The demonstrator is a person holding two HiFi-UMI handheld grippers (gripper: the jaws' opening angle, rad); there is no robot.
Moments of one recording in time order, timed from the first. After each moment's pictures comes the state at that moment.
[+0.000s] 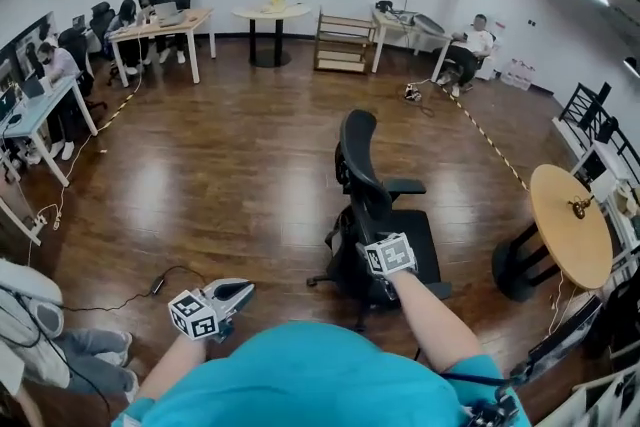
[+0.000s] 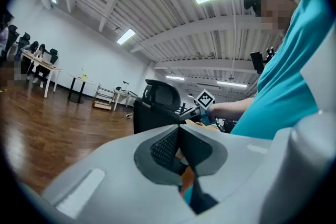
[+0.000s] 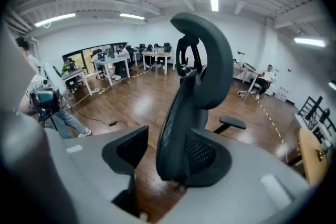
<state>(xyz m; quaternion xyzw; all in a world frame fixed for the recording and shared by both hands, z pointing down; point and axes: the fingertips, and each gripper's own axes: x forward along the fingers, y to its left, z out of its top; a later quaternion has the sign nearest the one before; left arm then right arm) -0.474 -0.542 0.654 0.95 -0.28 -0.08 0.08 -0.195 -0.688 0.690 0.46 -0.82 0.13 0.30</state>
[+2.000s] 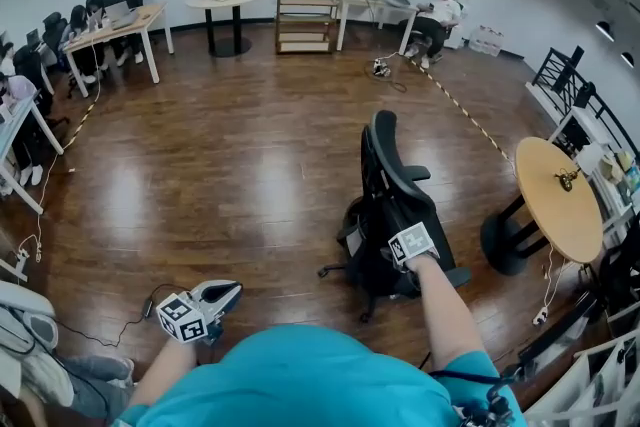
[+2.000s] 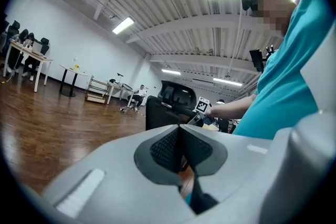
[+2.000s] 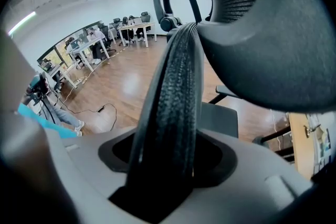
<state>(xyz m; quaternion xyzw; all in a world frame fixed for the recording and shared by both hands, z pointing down) -0.539 -0.711 0.690 0.96 -0.23 -0.07 0.11 -0.116 -0.821 0.801 0.49 -0.73 0.25 0.40</state>
